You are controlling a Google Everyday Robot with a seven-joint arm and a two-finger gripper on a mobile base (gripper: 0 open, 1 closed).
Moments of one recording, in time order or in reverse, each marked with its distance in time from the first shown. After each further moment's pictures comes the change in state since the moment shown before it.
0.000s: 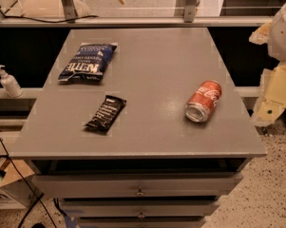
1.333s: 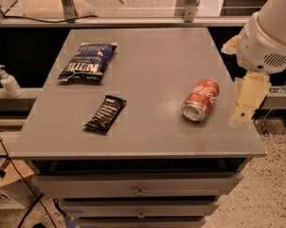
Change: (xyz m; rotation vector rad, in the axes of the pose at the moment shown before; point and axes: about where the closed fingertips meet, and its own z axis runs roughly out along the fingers) arm -0.026 -0.008 0.049 -0.062 -0.033 -0.094
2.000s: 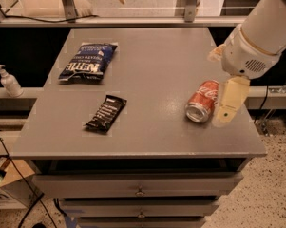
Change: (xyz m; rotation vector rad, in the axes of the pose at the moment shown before) arm -0.011 -0.011 0.035 -0.055 -0.084 0.008
